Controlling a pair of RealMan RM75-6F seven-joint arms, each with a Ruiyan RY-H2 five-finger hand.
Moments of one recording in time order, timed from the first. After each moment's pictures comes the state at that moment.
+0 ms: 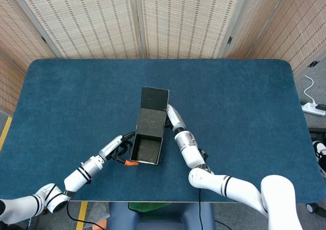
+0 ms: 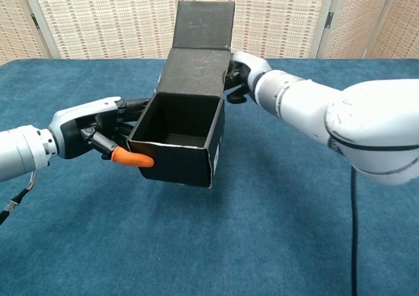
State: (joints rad) left arm -0.74 -1.60 0.00 -1.19 1.59 1.00 -1.12; right arm 0.95 -1.91 0.54 -1.18 -0.78 0.78 0.23
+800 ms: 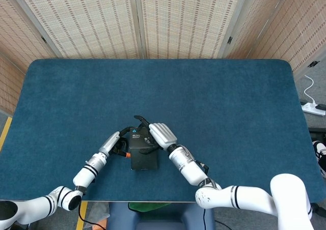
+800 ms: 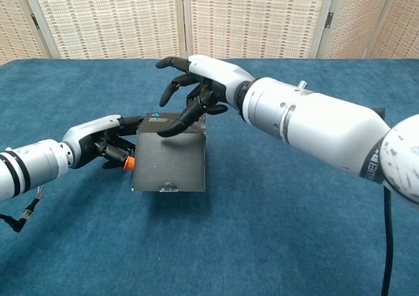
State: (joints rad) left arm -0.71 -1.72 -0.10 -1.13 1.28 0.83 -0.77; right arm 0.91 -1.80 0.34 -1.47 -1.00 0.88 -0.08
